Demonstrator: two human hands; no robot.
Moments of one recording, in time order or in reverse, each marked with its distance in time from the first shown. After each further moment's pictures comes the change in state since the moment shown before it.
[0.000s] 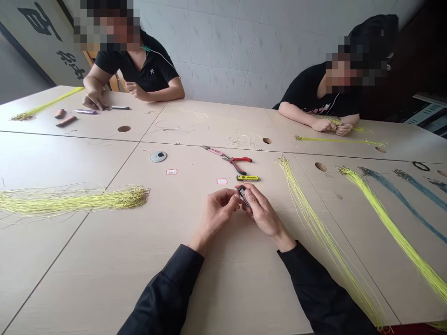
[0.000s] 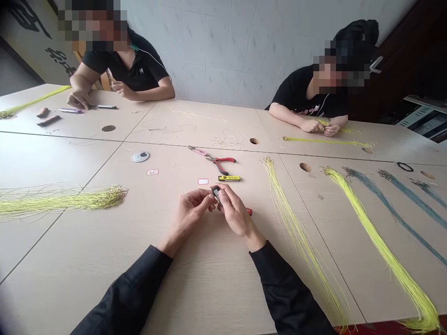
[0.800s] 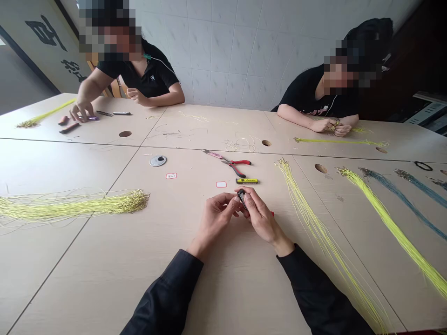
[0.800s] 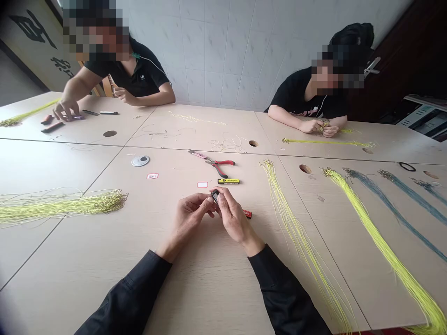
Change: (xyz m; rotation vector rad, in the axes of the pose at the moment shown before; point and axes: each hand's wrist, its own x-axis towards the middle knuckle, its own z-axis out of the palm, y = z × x) left_hand -0.005 0.008 -0.001 0.044 -0.041 0.053; right_hand -0.004 0.000 0.004 -0.081 0.038 -0.063
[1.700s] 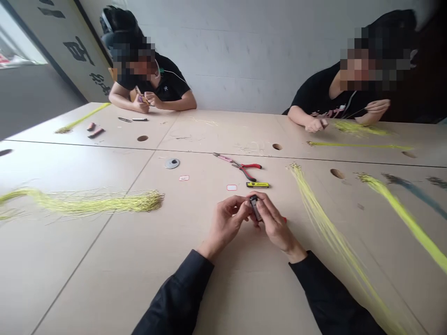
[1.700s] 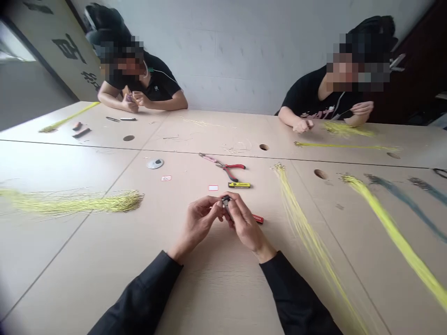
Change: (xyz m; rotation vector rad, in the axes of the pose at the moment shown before) left_hand -0.005 0.001 0.000 -0.015 0.027 0.043; right_hand -0.007 0.002 0.001 0.133 -0.062 -0.018
